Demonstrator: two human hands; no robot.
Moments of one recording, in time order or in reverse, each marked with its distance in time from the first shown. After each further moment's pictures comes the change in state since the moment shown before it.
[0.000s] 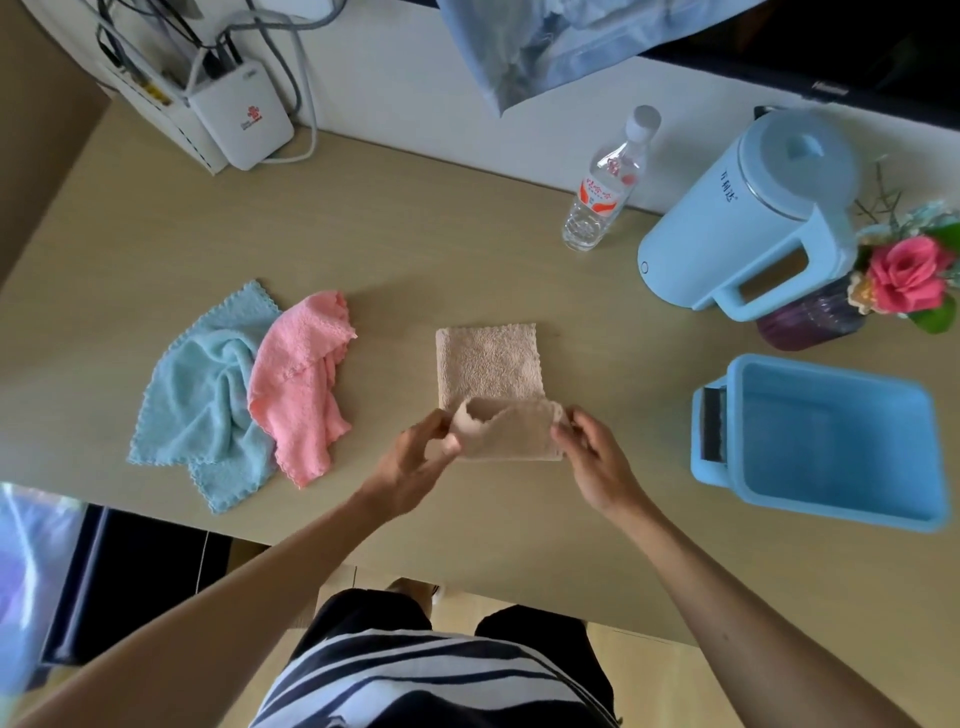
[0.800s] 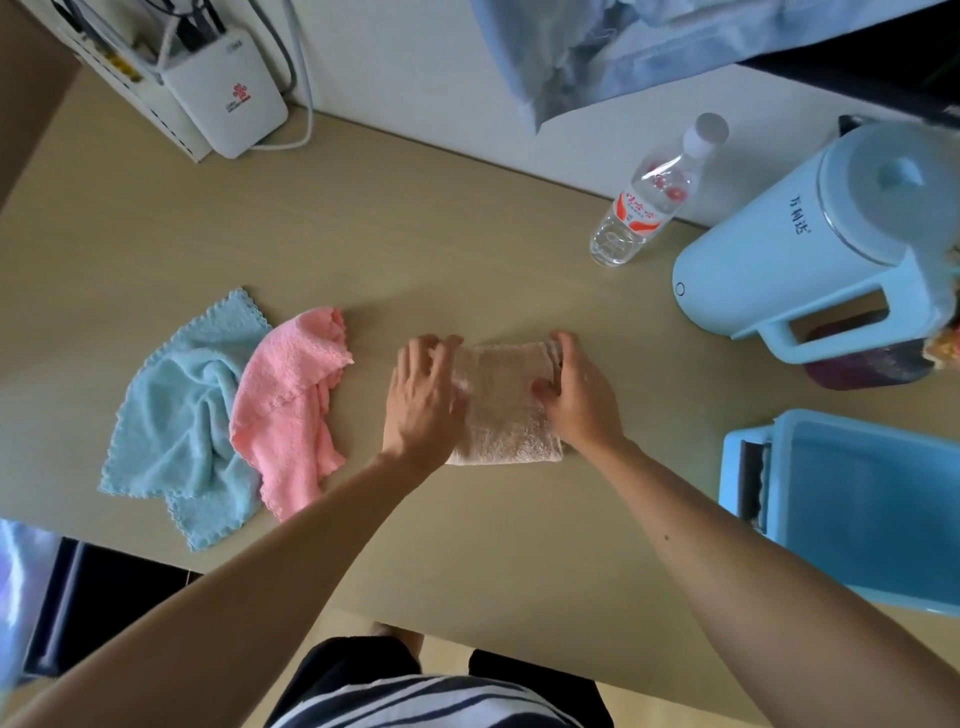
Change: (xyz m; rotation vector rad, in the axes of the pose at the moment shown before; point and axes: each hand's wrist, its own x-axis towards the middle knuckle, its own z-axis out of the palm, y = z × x) left_hand 0.103 0.003 -0.012 0.635 0.359 -0.010; right_hand 0.138 -0.007 0.013 -0.640 0.140 -0.056
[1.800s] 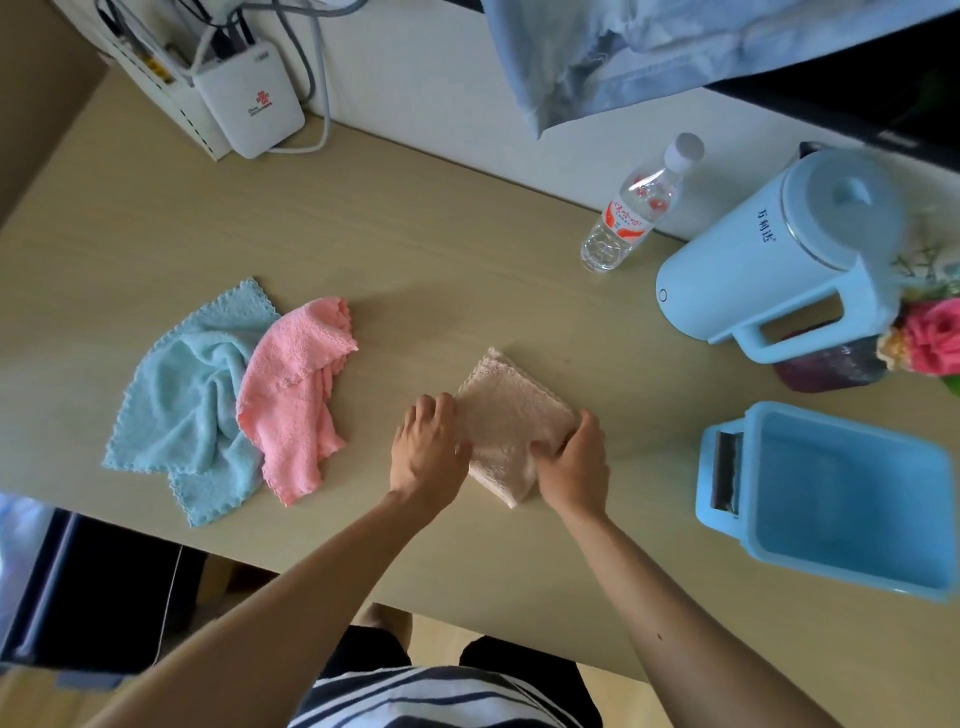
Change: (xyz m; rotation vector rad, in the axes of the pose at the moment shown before) left_hand -0.062 0.016 0.010 0.023 -0.238 -0.247; right_hand -0.092 -0.006 0.019 0.171 0.100 0.485
